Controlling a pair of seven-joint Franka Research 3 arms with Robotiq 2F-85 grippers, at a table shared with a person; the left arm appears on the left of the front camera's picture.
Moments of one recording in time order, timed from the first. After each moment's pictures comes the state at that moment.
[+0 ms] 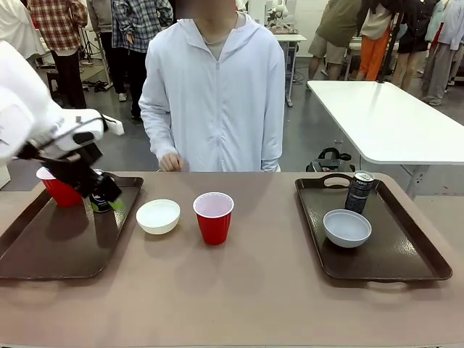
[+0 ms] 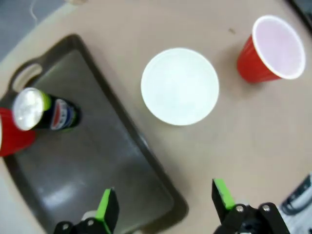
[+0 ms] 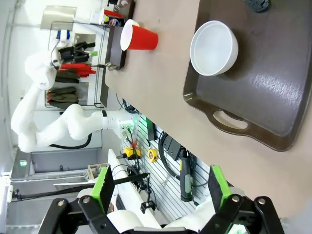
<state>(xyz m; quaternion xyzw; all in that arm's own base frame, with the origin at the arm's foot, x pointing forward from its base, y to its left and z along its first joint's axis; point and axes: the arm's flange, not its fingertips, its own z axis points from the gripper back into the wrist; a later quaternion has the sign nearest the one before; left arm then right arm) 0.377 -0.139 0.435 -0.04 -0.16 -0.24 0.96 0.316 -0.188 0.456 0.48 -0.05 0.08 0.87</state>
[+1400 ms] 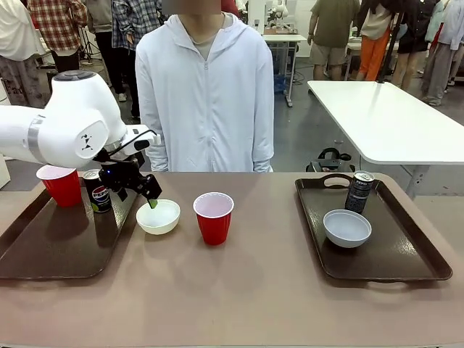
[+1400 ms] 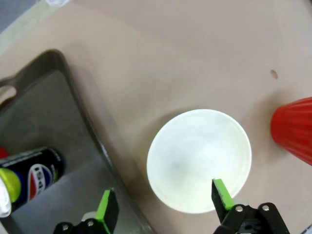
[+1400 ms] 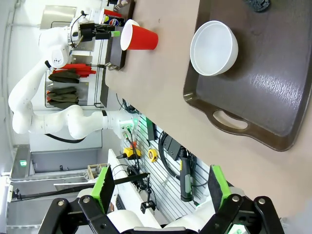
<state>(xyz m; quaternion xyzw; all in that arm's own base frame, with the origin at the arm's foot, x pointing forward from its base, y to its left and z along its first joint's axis) 0.477 -0.187 0.373 -0.03 -0.11 -0.18 0.98 0.316 -0.188 0.456 0.48 -0.05 0.08 0.87</state>
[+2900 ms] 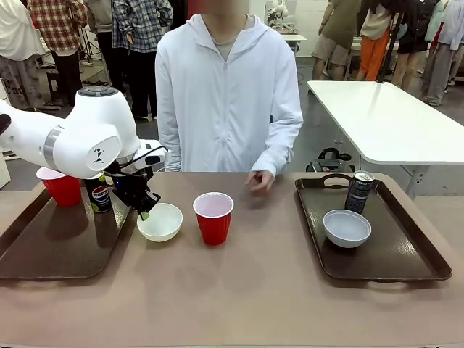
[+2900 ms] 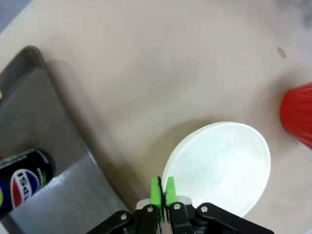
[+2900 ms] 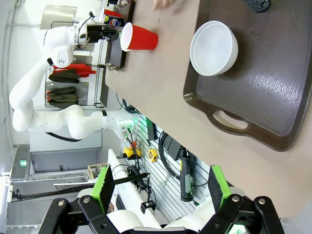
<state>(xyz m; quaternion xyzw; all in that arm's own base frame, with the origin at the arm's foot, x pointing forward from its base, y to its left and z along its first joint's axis) 0.472 -0.201 0.354 0.00 -0.08 -0.21 0.97 0.316 -0.188 0.456 0.48 -0.05 0.08 0.87</state>
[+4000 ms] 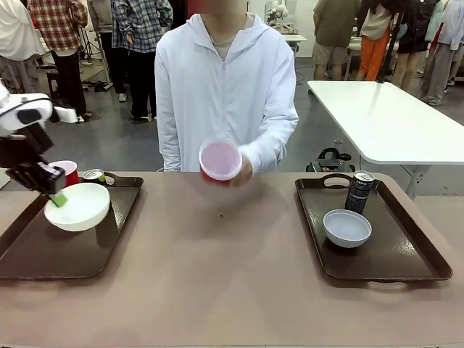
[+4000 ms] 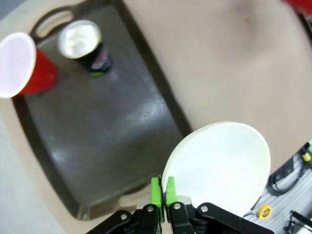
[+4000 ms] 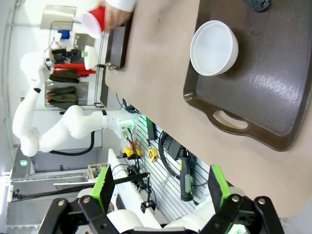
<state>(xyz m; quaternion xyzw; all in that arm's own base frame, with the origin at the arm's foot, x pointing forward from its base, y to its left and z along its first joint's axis) 0.362 -0.040 0.477 -0.07 -0.10 -0.17 0.98 0.316 -0.188 0.456 0.48 -0.05 0.08 0.87</state>
